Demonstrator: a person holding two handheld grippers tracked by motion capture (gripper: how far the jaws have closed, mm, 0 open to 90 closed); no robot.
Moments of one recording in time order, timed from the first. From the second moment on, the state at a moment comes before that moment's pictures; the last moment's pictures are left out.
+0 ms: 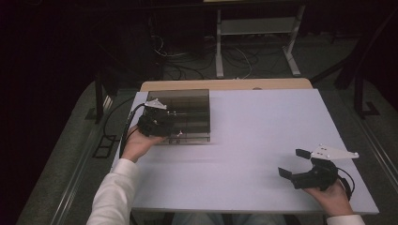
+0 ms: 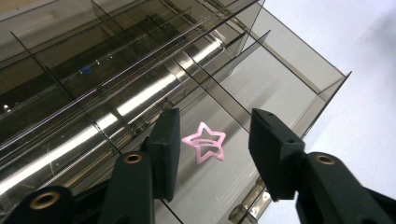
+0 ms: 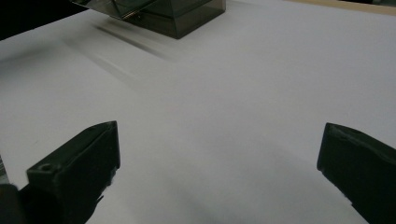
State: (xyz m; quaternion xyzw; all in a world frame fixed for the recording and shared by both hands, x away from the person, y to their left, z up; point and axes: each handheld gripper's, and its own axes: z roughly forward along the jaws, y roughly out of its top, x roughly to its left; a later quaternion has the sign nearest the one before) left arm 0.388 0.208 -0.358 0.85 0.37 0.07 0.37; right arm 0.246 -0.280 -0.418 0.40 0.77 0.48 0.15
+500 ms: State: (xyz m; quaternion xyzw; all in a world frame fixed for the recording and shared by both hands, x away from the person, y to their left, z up) left arm 0.370 0.207 -0.346 0.84 0.35 0.06 0.41; right arm 0.246 -0.279 -0.418 0.40 0.77 0.48 0.15
